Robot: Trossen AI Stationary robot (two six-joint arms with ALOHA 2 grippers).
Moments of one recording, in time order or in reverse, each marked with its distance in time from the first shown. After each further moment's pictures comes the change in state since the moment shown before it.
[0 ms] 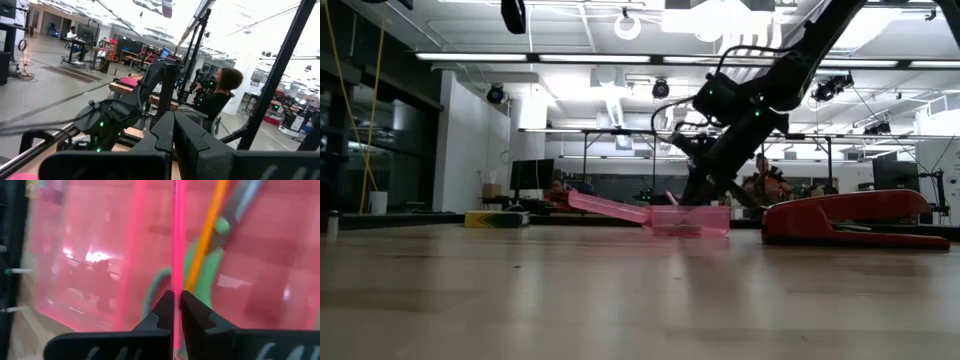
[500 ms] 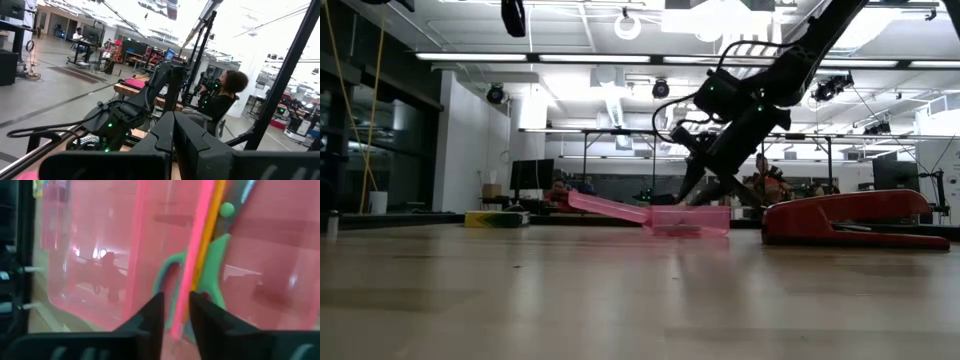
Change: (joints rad) left arm 0.031 0.000 0.000 0.000 0.004 -0.011; right arm -0.002 -0.027 0.000 -0.038 -0.038 0.054
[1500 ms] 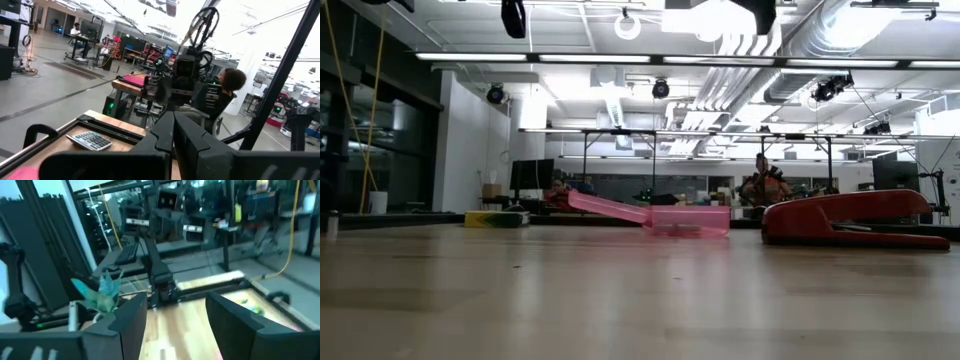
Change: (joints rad) left arm -0.001 0.000 0.000 -0.015 0.011 -0.016; right arm 0.417 -0.767 -0.156 0.235 0.178 -0.808
